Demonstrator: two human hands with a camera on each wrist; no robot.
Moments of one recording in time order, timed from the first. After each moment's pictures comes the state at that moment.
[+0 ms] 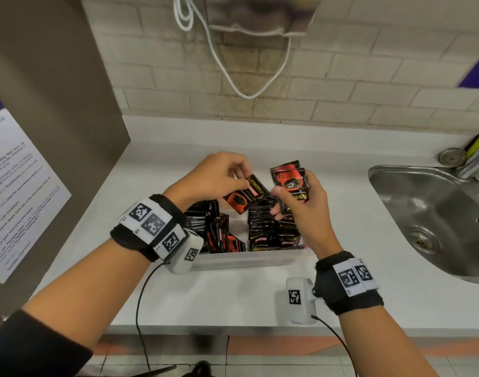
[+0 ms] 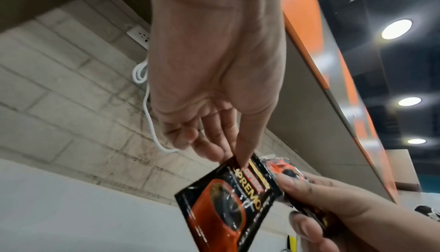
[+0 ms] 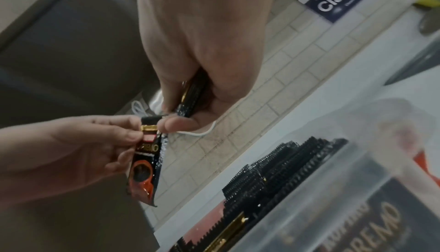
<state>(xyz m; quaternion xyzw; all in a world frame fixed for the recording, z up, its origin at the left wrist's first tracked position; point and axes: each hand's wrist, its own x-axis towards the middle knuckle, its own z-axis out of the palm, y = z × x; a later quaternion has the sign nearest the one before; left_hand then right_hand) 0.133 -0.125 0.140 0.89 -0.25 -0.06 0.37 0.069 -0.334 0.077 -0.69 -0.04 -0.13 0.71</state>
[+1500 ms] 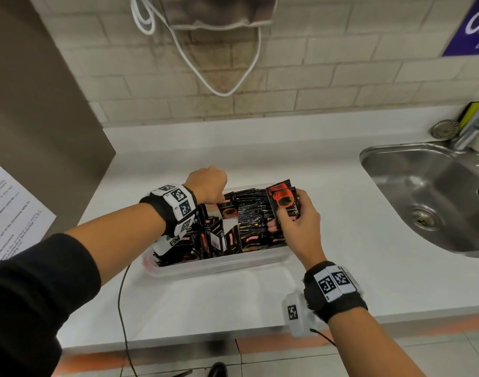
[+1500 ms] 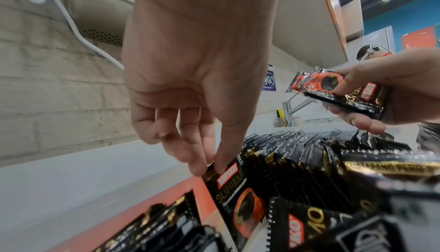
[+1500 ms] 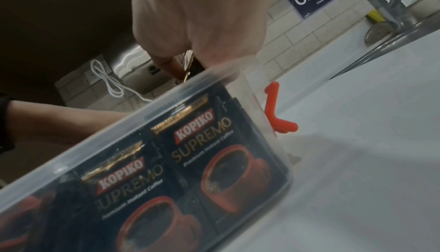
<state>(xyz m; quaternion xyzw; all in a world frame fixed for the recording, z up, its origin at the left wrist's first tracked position) 0.199 -0.161 0.077 0.97 -0.23 -0.08 -0.06 0.056 -0.351 0.018 -0.75 0.07 -0.19 0.63</state>
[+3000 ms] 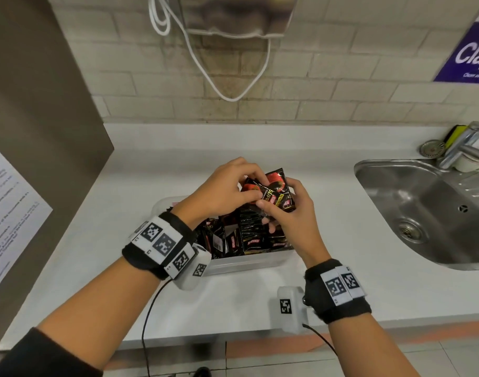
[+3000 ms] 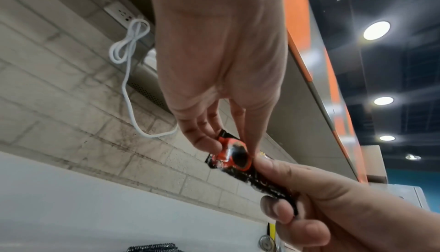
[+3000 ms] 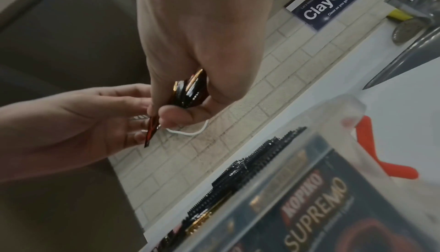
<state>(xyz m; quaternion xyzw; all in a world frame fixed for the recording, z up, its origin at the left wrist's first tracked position) 0.126 -0.159 0.128 0.86 -0.34 -0.03 0.39 0.059 -0.332 0.068 -0.68 -0.01 -0.12 0.72</state>
